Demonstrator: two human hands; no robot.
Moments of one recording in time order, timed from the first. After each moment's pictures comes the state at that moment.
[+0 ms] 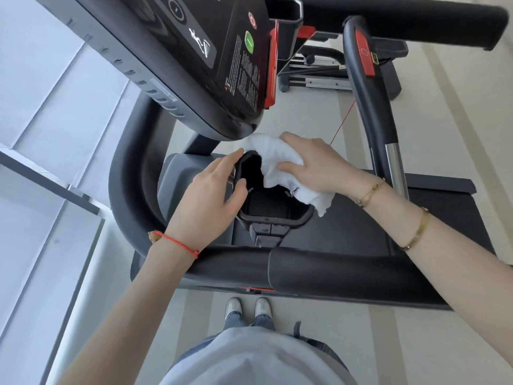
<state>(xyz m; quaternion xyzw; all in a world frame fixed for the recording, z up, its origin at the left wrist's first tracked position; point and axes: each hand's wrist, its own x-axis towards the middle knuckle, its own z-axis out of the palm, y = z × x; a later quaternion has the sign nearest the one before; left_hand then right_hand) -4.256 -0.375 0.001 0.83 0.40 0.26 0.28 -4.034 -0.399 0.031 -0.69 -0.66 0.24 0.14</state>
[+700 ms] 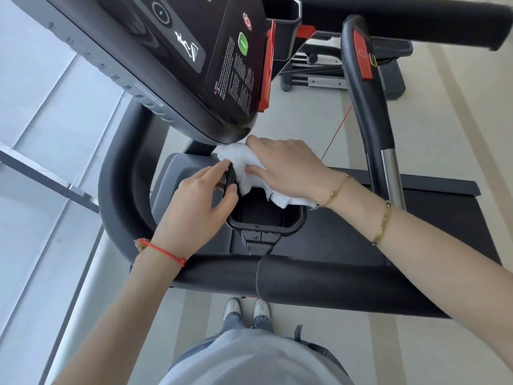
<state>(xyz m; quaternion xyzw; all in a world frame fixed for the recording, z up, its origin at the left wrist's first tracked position) -4.256 -0.373 -0.005 0.83 0.40 0.29 0.25 -4.060 -0.378 0.028 -0.62 -0.78 0.06 0.06</state>
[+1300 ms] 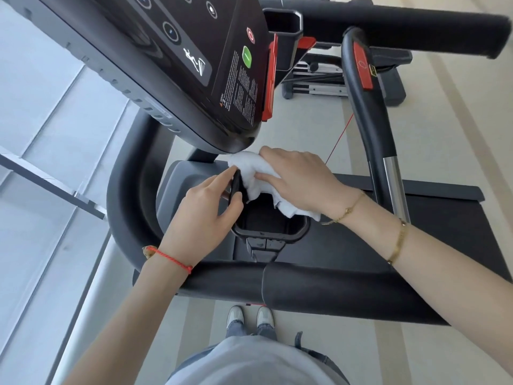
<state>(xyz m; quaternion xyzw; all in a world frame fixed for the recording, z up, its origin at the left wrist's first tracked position) -4.256 -0.372 -0.005 0.83 0.40 0.28 0.25 -4.053 -0.390 0.026 -0.64 -0.75 0.08 0.09</state>
